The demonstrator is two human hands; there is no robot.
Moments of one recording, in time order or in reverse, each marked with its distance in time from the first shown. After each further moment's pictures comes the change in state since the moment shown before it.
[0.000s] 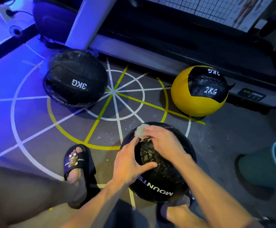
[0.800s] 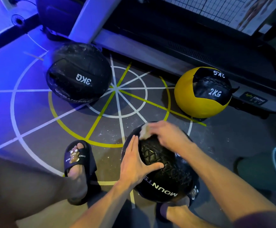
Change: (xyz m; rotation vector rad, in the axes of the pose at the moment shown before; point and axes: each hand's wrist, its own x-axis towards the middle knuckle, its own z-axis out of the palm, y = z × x) left_hand -0.002 0.000 0.011 -0.162 -0.017 -0.140; right_hand 0.025 0.006 -0.020 -0.226 -0.225 -0.176
